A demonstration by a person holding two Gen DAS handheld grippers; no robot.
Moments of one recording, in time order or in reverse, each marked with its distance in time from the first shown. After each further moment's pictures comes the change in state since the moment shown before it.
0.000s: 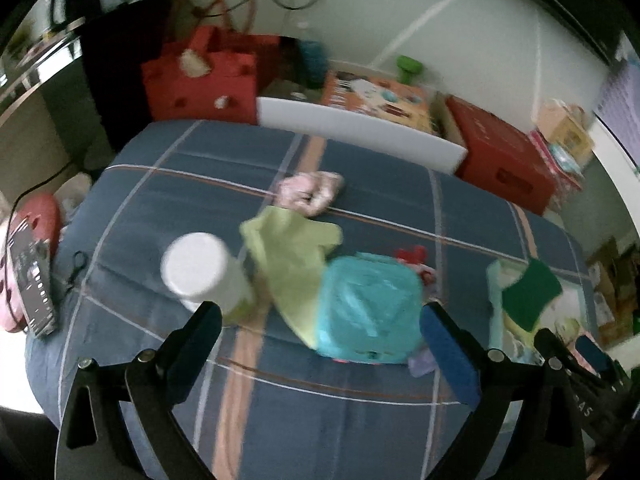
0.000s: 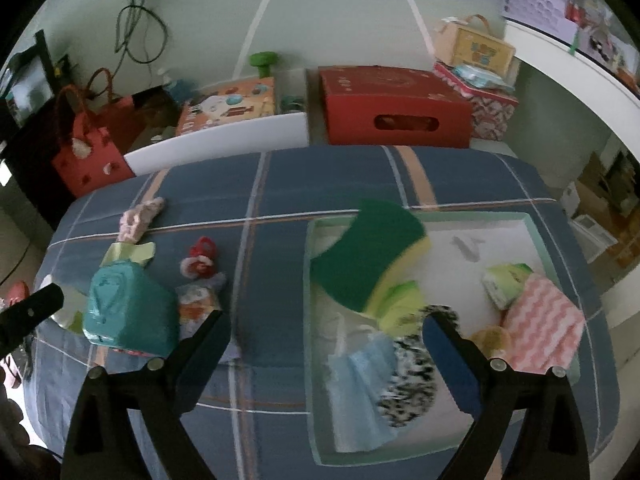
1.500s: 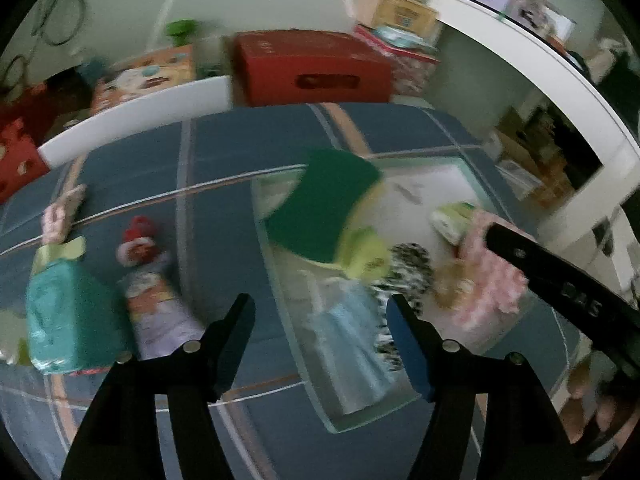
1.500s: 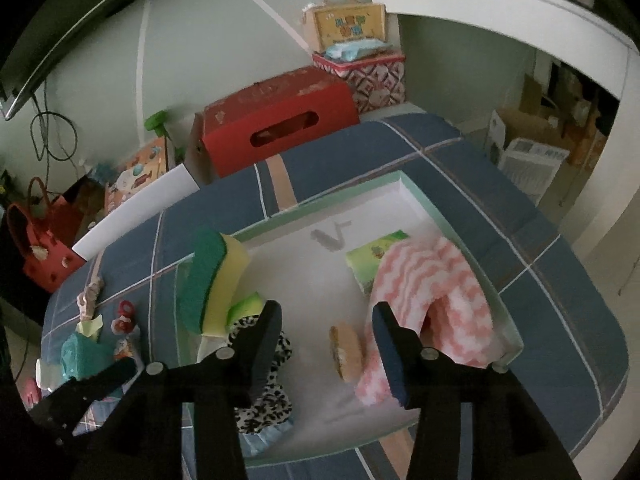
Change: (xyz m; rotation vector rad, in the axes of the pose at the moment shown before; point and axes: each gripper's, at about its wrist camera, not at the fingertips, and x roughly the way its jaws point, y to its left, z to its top) left arm 0.030 -0.211 -0.060 0.438 0.131 -0.297; right arm -0.022 -0.157 -0.019 0.333 -0.046 -0.082
